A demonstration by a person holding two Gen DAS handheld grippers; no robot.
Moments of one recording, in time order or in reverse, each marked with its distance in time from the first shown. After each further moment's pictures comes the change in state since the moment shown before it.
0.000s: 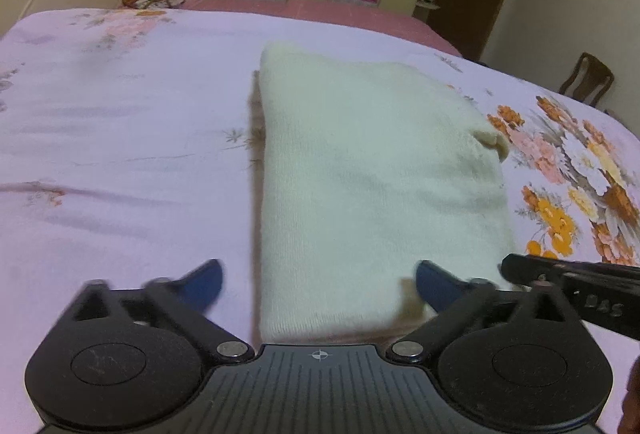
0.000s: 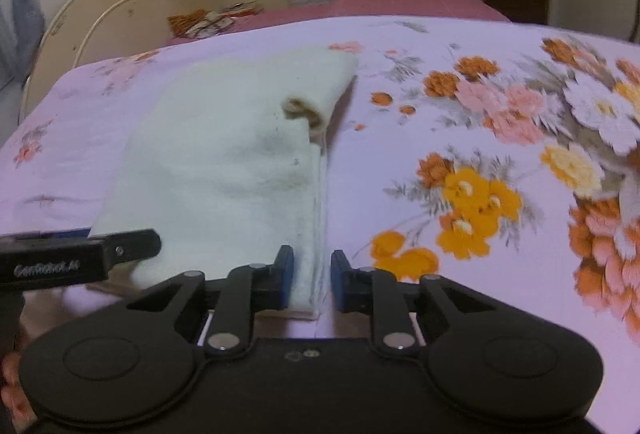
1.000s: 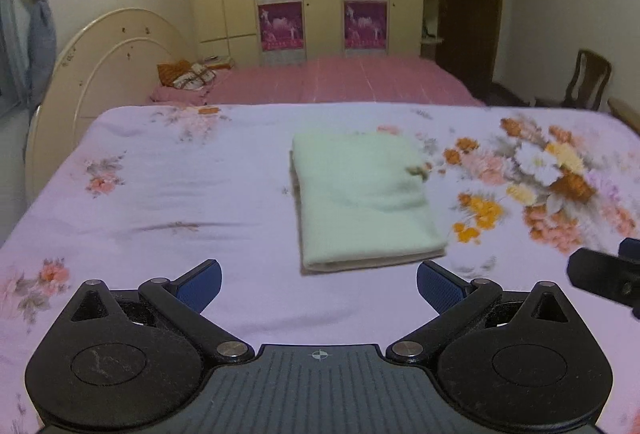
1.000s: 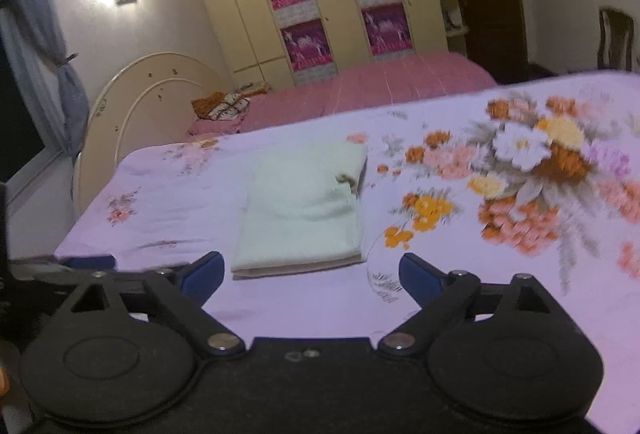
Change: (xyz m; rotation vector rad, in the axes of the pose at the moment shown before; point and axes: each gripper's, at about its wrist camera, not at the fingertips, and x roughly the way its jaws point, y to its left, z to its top) left arm -0.233 -0.048 -0.031 0.123 -0.146 0.149; right arm -0.229 0.037 -0.052 0.034 -0.243 0.040
